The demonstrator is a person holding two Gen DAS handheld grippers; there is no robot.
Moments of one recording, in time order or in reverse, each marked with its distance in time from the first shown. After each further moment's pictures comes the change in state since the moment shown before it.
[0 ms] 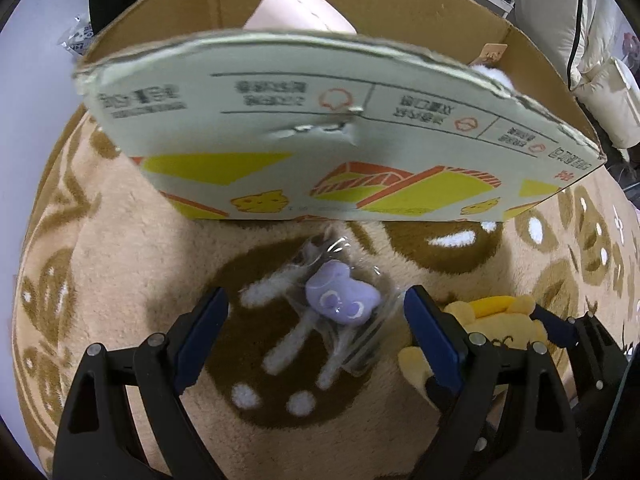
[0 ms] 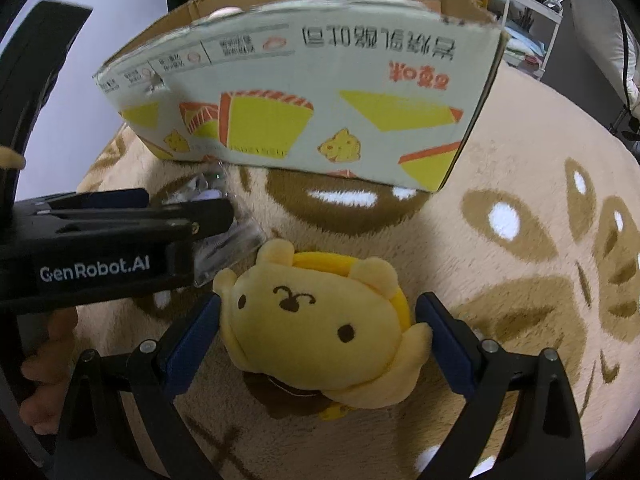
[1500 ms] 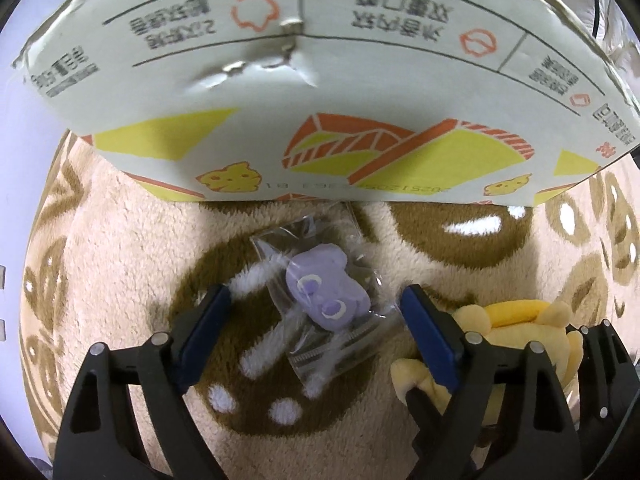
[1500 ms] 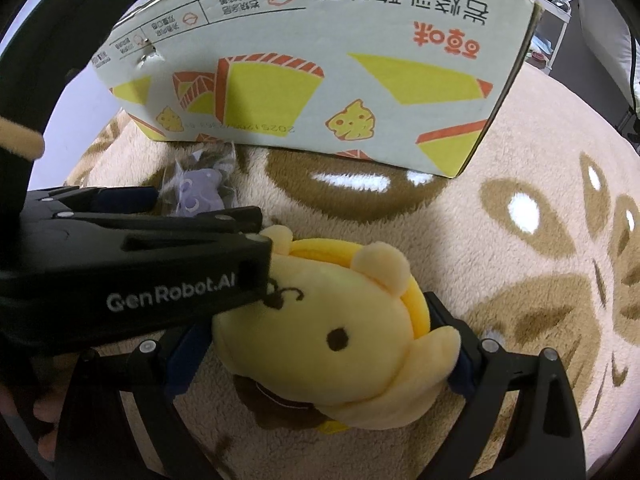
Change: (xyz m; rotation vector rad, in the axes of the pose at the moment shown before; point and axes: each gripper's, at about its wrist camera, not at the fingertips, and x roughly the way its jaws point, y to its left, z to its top) left arm 0.038 -0.021 -0.004 -0.002 0.048 0.101; right arm 0.024 0.015 -0.003 -0.026 0.024 -0.001
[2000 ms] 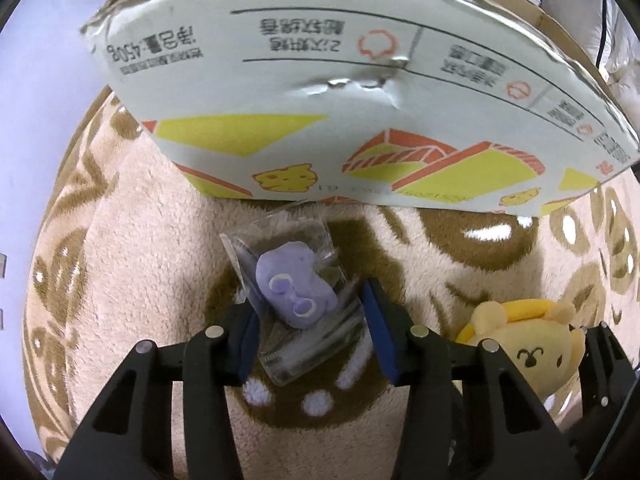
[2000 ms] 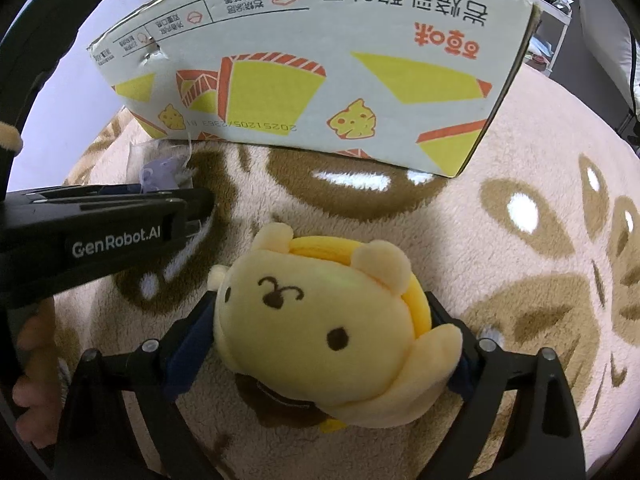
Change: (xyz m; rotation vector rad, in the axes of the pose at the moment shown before) left arm -0.015 0.033 -0.006 -0.028 -0.030 0.010; right arm 0.000 -0.003 -0.006 -0.007 -0.007 0.000
